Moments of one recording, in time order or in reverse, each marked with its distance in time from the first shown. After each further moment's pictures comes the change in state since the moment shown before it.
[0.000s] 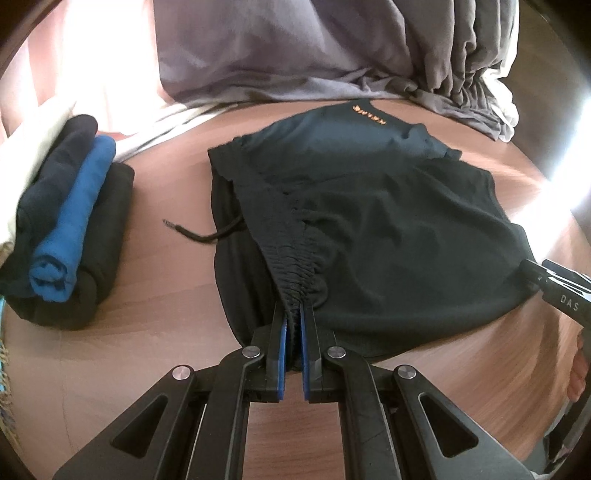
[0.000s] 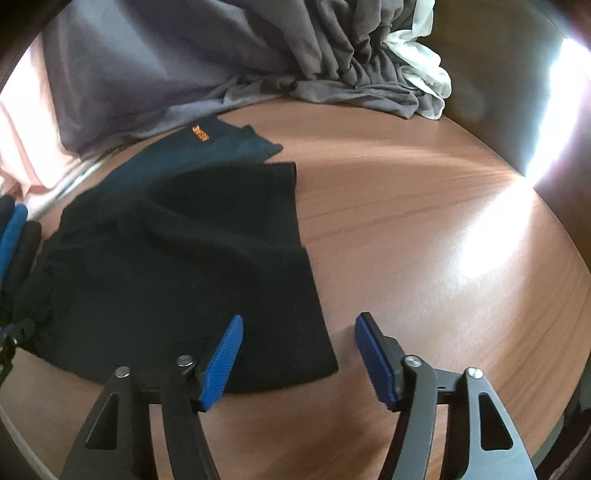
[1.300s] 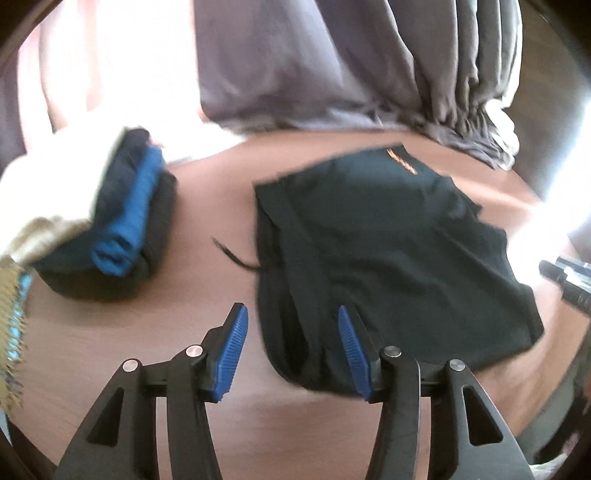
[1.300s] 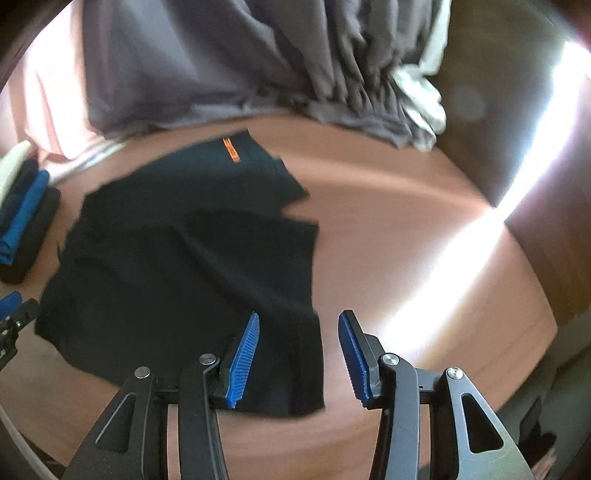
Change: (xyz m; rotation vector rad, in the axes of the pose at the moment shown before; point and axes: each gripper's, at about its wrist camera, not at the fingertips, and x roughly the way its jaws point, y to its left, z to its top) left arm -0.070 0.006 -0.009 -0.058 -0.099 0.076; right arm -0.074 0.000 -0.002 -0.135 -0.038 -0.027
